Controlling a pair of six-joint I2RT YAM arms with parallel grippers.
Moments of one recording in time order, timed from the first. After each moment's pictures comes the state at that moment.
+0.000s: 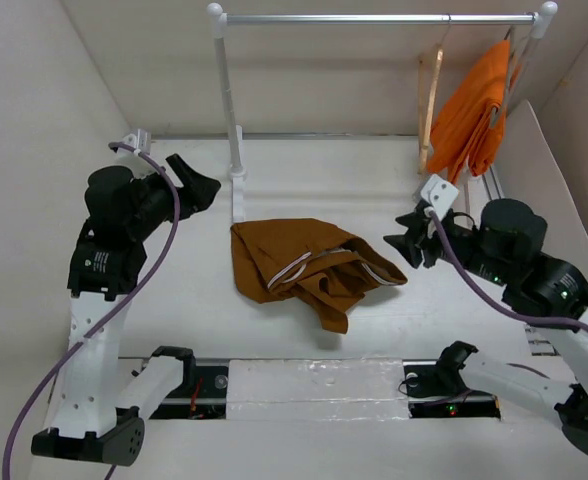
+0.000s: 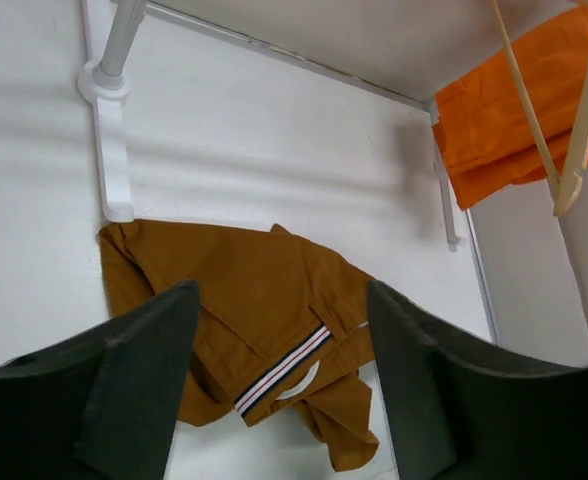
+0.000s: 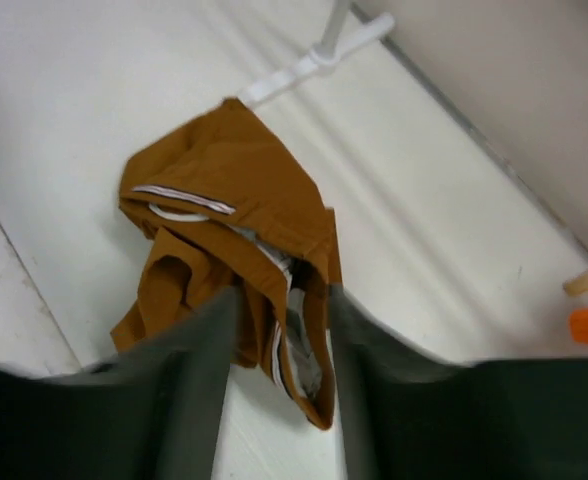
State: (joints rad) left arm -0.12 0.92 1.34 -0.70 0.26 -0.53; right arm 0.72 0.85 1.34 -0.77 -0.11 -0.24
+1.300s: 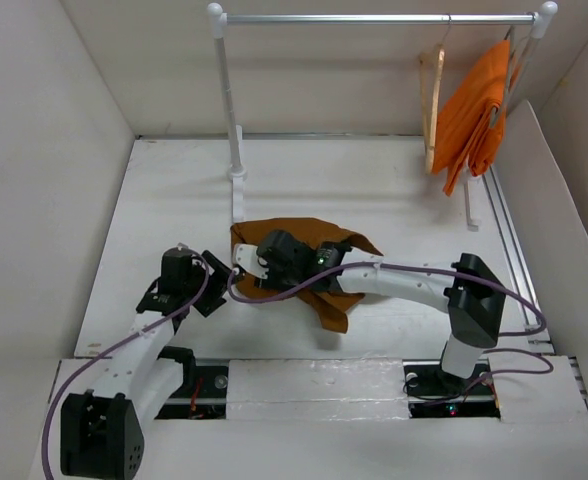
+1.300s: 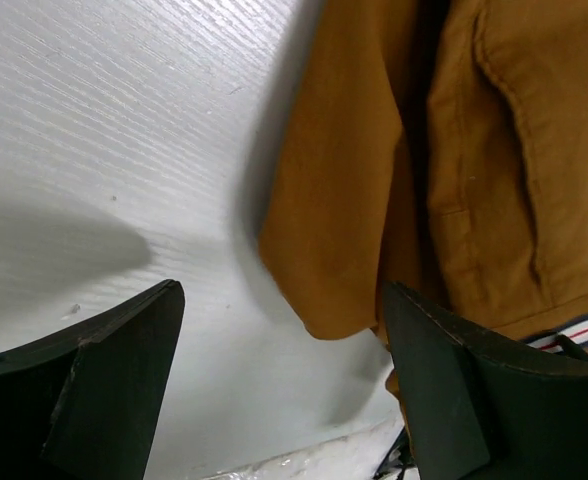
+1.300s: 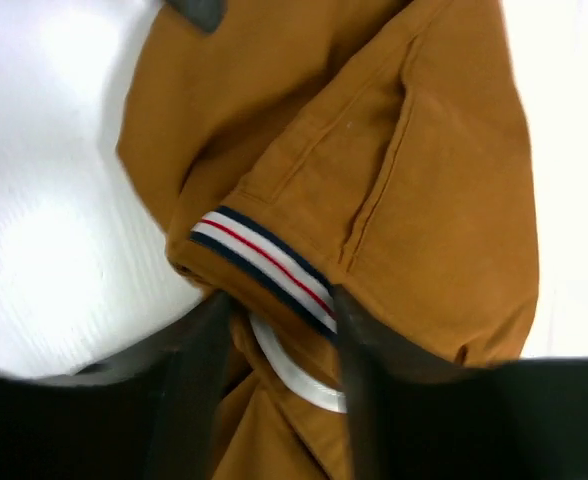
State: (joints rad) left arm -0.13 0.81 0.35 -0.40 0.24 -0.97; right arm 1.13 1.76 1.39 -0.53 0.19 -0.42
